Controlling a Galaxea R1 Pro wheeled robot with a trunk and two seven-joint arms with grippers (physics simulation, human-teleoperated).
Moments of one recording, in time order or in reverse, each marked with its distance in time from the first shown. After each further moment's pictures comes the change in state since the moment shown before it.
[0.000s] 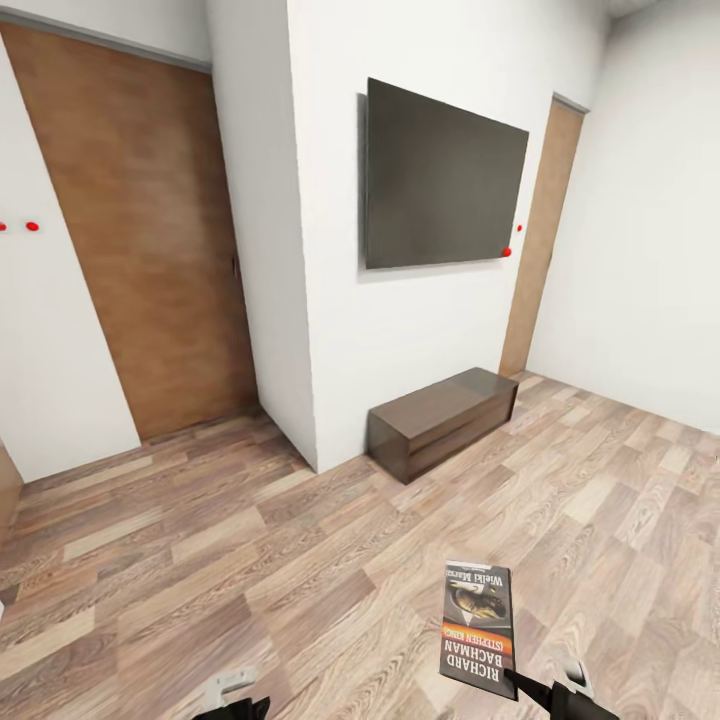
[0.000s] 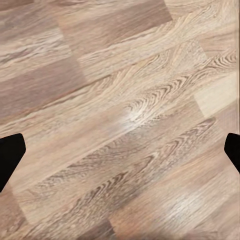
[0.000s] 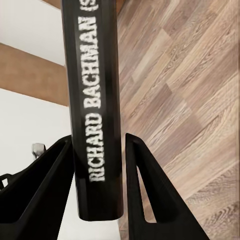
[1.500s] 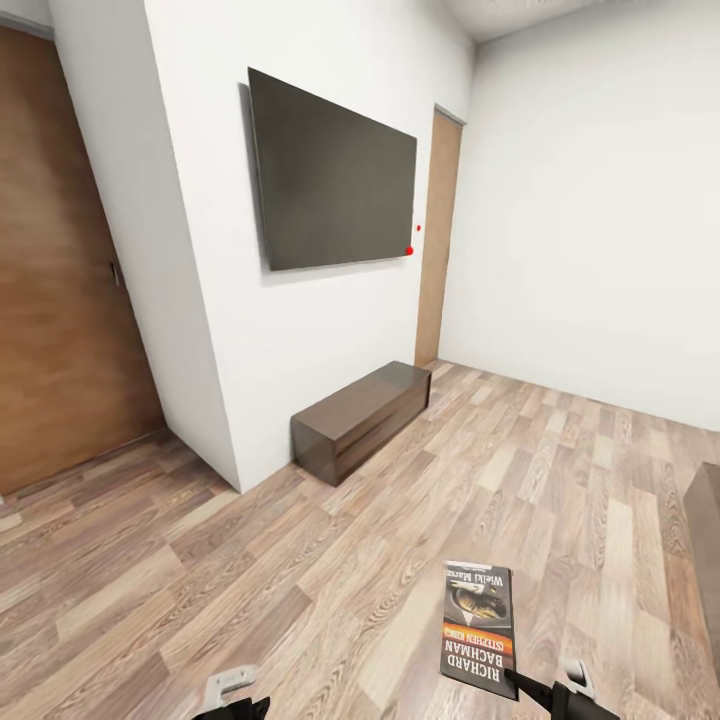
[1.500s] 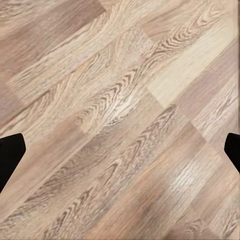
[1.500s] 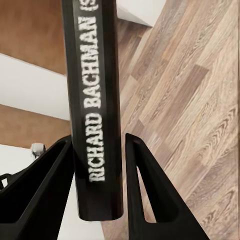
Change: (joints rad) left arm 0.000 0.000 0.000 0.000 0.000 -0.001 0.000; right arm 0.000 -0.002 0.000 0.000 0.000 0.000 0.000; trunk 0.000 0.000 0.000
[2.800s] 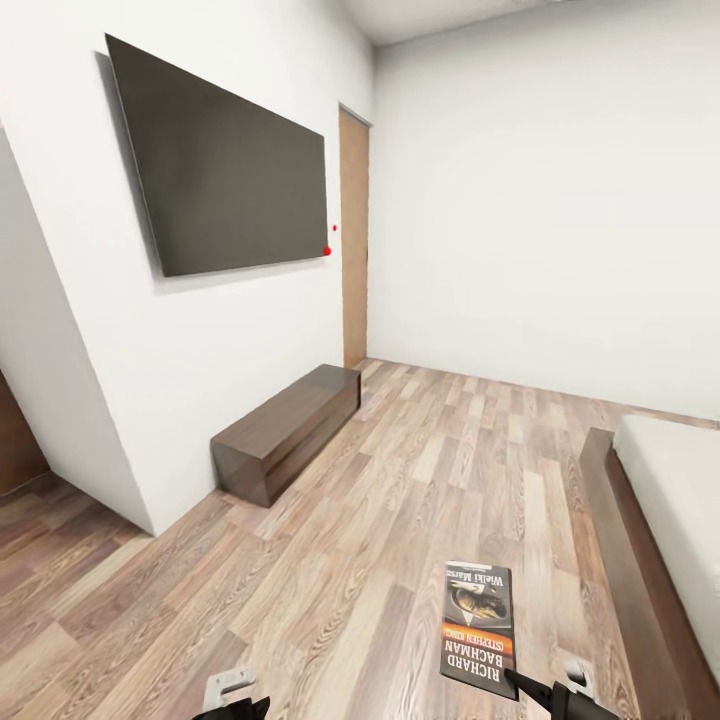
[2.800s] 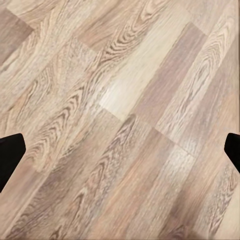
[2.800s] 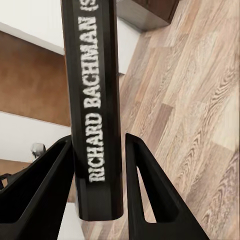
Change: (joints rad) left arm 0.000 0.000 0.000 0.000 0.000 0.000 0.000; right arm 0.000 0.000 0.000 0.000 0.000 0.000 0.000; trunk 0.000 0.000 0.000
